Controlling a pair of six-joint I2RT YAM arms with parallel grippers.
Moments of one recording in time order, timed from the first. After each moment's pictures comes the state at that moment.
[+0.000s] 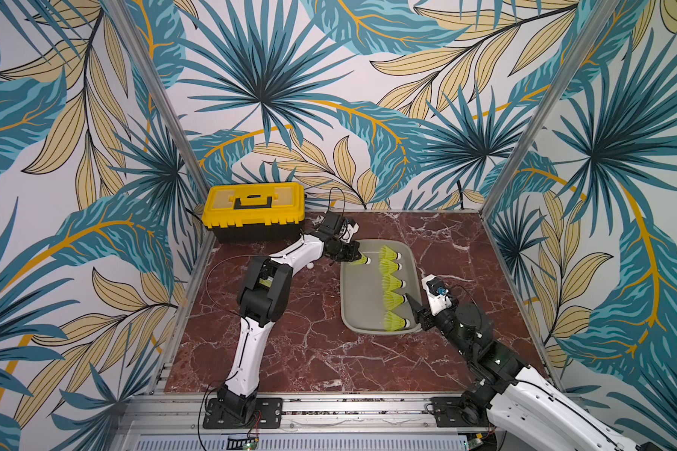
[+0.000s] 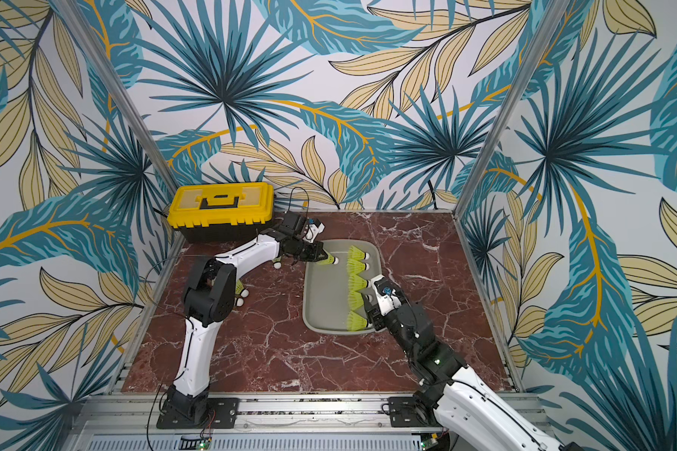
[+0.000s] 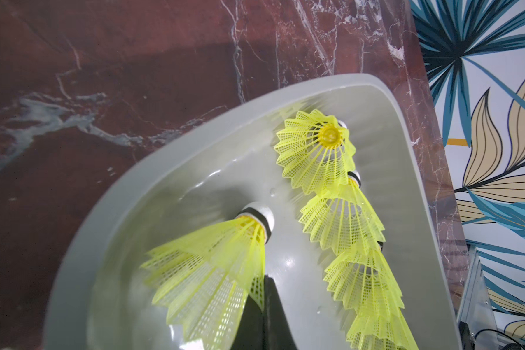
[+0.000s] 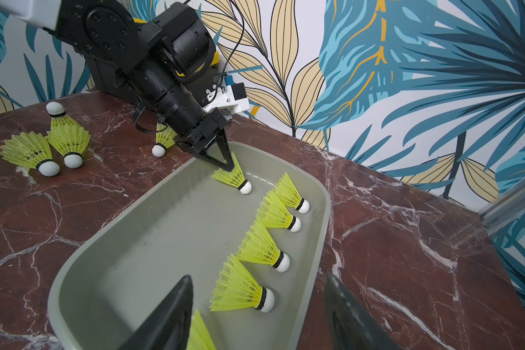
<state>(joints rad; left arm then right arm) -0.44 2.26 1.79 -0.45 0.52 -0.32 0.62 0.61 0.42 -0.06 0.26 -0.11</state>
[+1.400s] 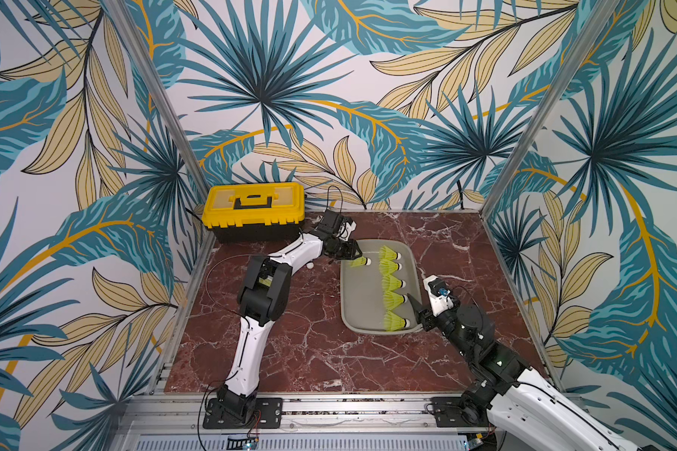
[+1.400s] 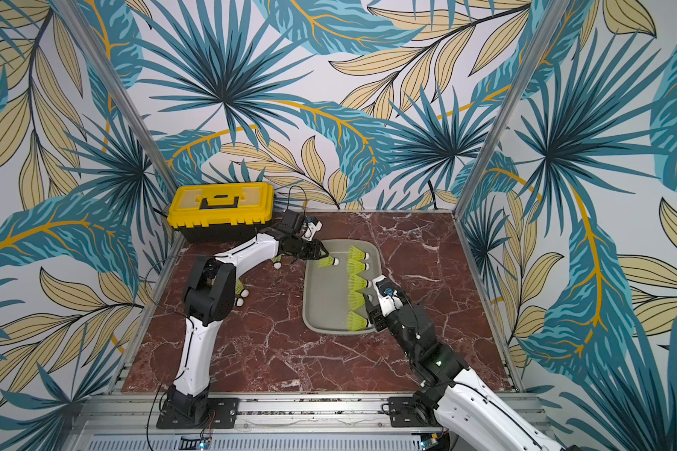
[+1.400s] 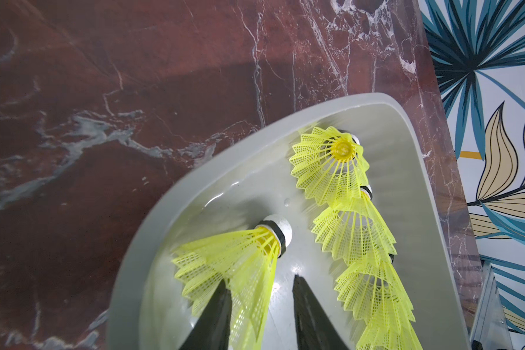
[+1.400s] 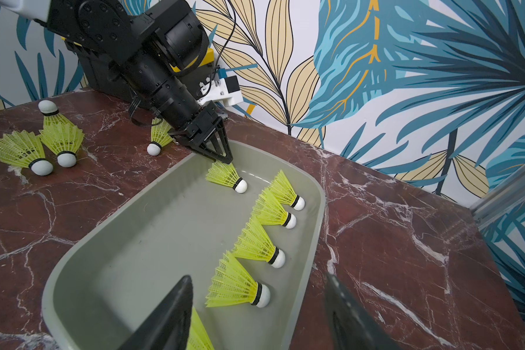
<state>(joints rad) -0.43 2.25 1.80 -0.45 0.47 -0.33 0.62 0.59 0.42 -0.08 0.28 -0.11</state>
